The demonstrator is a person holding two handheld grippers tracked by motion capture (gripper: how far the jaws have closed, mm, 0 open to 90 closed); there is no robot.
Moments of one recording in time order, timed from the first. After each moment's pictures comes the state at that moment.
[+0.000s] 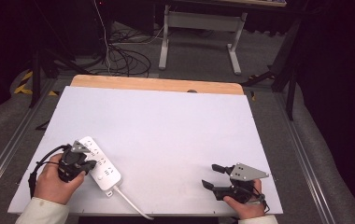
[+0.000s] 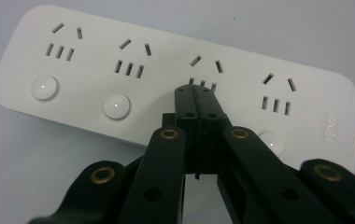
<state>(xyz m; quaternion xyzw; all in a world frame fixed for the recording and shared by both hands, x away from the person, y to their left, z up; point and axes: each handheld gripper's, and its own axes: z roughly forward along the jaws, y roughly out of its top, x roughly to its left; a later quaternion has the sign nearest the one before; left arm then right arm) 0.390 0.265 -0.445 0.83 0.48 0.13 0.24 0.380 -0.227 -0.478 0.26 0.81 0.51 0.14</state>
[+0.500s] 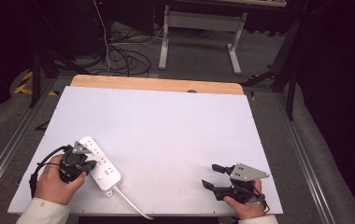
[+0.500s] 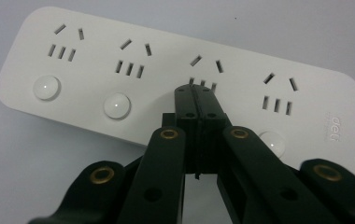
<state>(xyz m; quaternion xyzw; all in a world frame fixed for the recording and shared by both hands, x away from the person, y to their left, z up) 0.388 0.261 -0.446 0.83 0.48 0.14 0.24 0.379 -0.227 -0.478 0.26 0.81 0.51 0.14</state>
